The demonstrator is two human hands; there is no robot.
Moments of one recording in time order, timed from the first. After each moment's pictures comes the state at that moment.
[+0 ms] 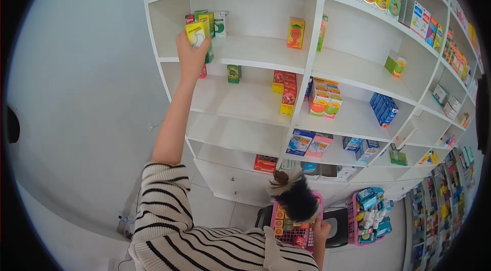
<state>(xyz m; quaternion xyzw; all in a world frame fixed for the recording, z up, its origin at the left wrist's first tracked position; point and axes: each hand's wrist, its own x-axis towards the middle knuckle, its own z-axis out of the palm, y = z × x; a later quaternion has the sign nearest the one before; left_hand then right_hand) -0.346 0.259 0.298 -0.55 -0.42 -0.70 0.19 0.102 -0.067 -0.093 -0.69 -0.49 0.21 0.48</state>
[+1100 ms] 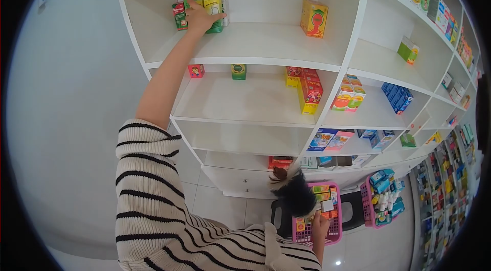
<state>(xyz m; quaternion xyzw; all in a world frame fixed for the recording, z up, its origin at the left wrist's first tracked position) -0.412 0.466 0.330 -0.62 -0.63 -0.46 0.05 -0.023 -0.026 -0.123 -0.76 -0.44 0.19 0.44</state>
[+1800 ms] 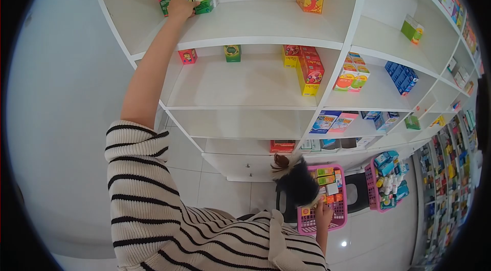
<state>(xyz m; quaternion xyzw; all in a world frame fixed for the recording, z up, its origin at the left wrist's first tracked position) -0.427 0.471 0.321 -0.61 -0.62 -0.49 -0.07 -0.022 -0.033 -0.146 -0.77 -0.43 0.19 0.43</state>
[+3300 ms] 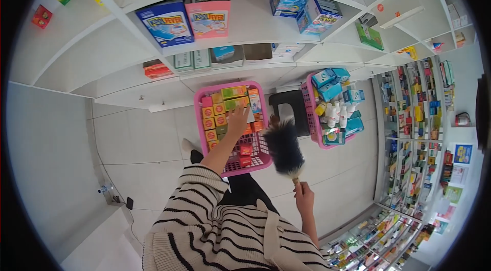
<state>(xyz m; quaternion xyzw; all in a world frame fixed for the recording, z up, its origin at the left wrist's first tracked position) 0.116 0.065 -0.377 -0.88 -0.45 -0.14 -0.10 0.275 -0.231 -0.162 -0.86 -0.29 0.35 0.23</state>
